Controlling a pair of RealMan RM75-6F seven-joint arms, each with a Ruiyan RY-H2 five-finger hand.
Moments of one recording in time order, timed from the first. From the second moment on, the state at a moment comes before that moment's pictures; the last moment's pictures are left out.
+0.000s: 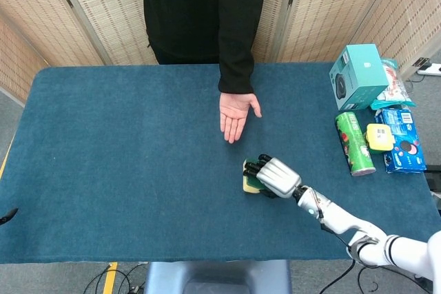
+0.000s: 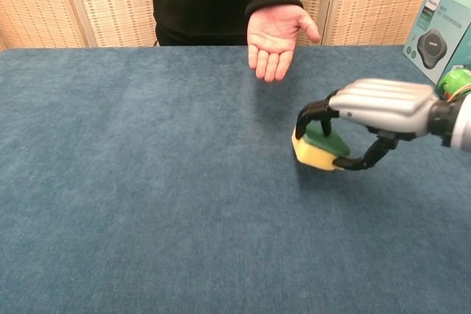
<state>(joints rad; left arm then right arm) -0.06 -1.03 -0.13 -1.56 1.29 1.42 -0.13 0.71 -1.44 -0.01 -1.31 -1.73 1.01 0.06</state>
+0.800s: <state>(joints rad) -0.07 -1.02 -0.14 -1.56 1.28 1.39 -0.13 0.75 -1.25 0.20 -1.66 -1.57 1.04 -0.35</state>
